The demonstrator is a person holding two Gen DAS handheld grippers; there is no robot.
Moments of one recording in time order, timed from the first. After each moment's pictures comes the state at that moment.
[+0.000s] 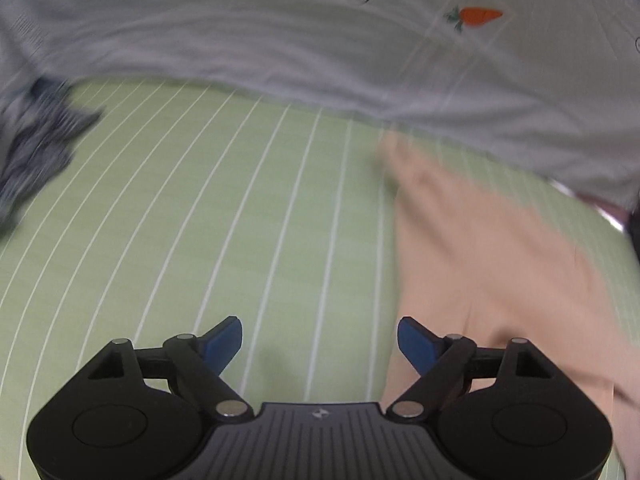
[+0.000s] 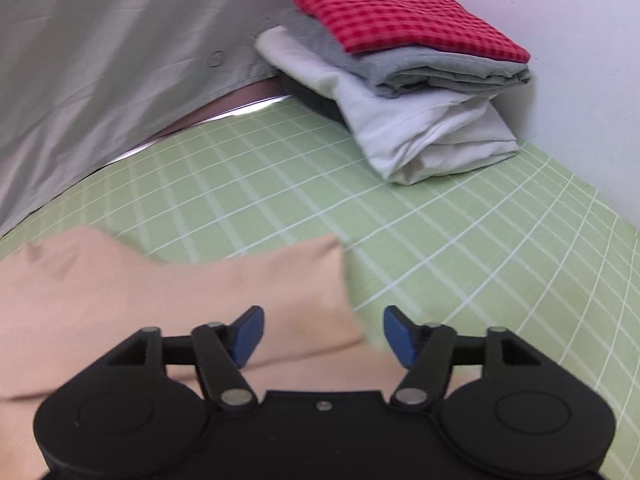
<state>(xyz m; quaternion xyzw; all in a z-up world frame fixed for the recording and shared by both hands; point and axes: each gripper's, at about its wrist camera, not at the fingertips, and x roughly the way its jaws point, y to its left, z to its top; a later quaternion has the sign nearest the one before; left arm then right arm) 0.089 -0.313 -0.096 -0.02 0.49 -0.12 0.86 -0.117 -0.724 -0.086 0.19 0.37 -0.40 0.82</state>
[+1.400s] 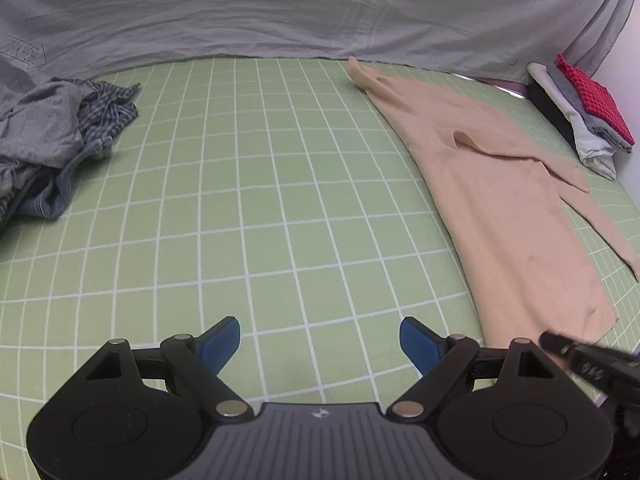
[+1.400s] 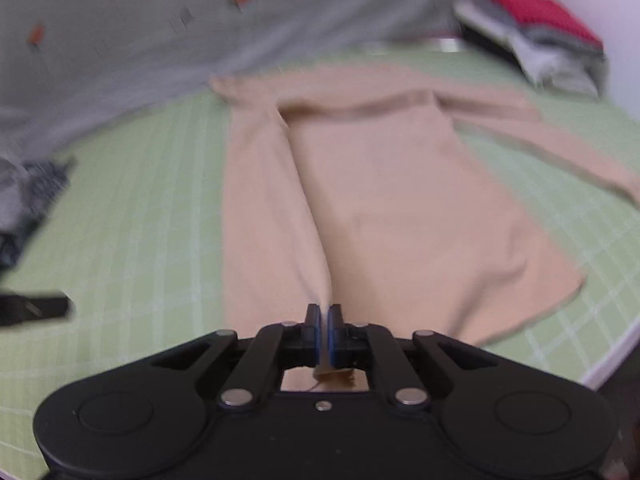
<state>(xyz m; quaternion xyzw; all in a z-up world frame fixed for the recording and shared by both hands) -0.045 -0.128 -0.065 0.08 0.48 -0.29 0.82 -0.210 -0.350 -0.078 0.19 0.42 -0.25 0.85</state>
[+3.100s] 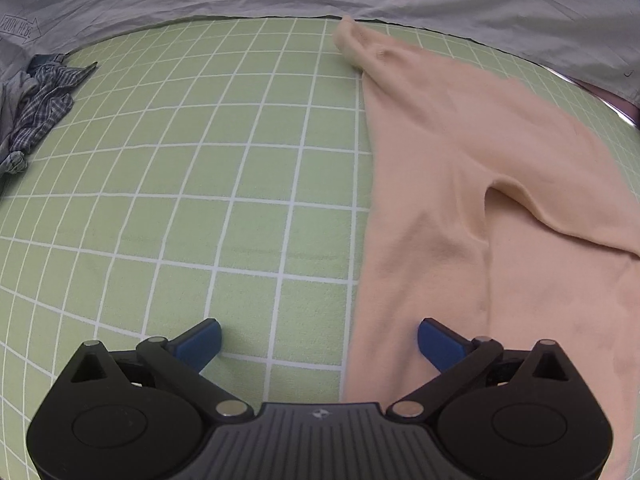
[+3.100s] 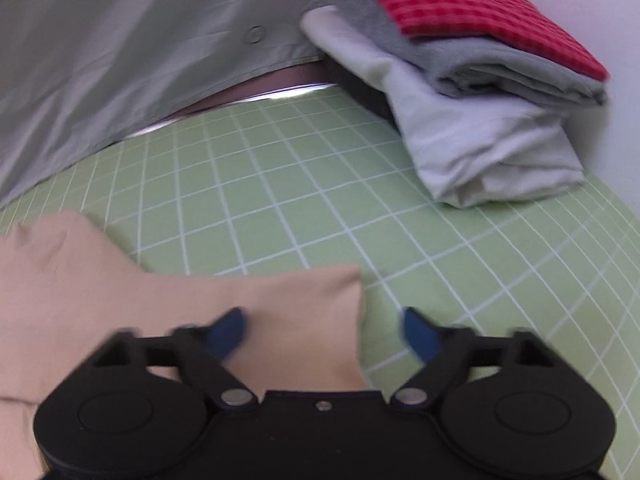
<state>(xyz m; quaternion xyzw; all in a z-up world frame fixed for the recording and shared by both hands) 0.037 -0.341 -0.121 0.07 0.55 -0.12 0.82 -0.088 -0.778 -0.115 0.15 0.39 -0.32 0.85</state>
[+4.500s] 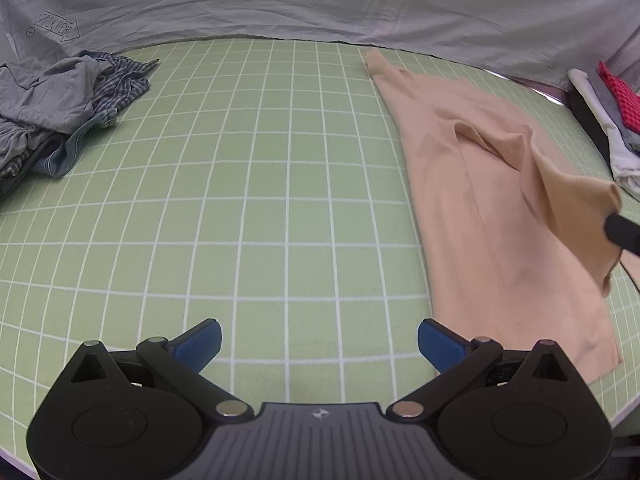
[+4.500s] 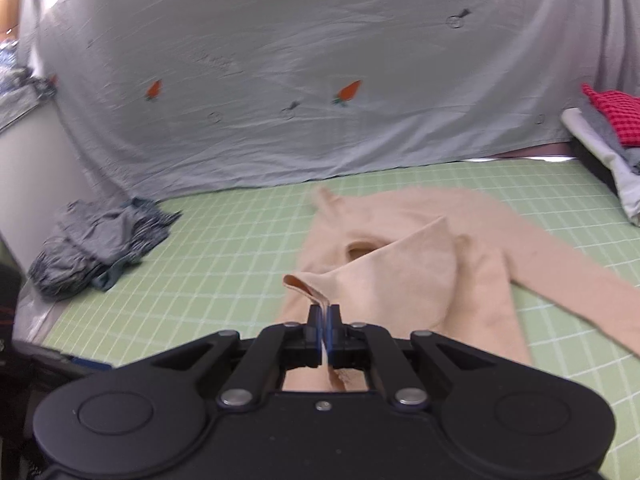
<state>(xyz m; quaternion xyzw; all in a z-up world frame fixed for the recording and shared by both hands) -0.083 -0.189 -0.064 0.07 0.51 -0.20 0.83 -0.206 -0.435 -0.011 0.13 0.30 -0.04 0.94</state>
